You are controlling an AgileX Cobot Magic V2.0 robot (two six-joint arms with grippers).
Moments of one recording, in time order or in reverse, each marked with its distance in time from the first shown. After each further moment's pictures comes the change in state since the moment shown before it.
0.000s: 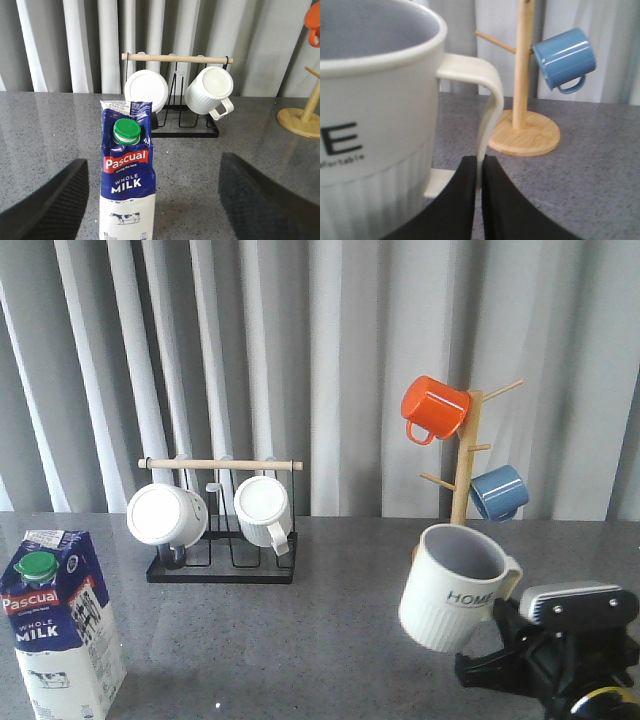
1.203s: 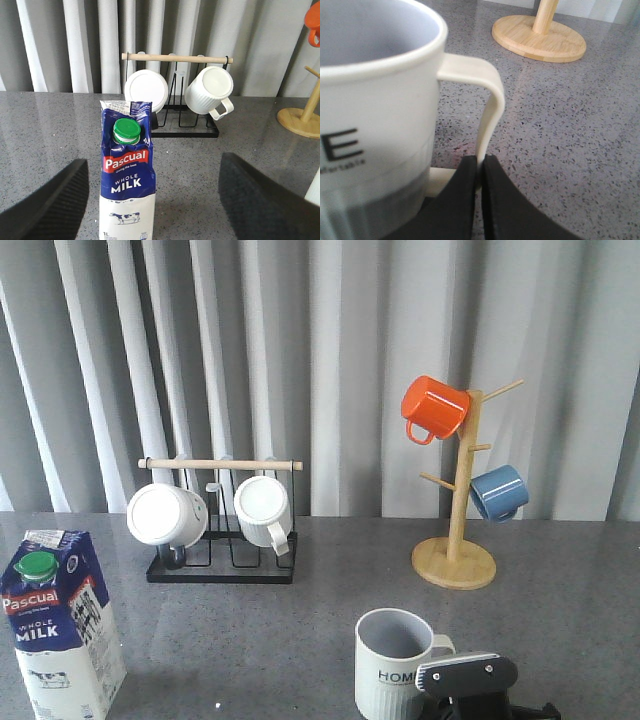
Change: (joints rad) left arm 0.000 0.000 0.000 0.000 0.000 0.000; right arm 0.293 0.321 -0.077 0.538 -0.146 -0.338
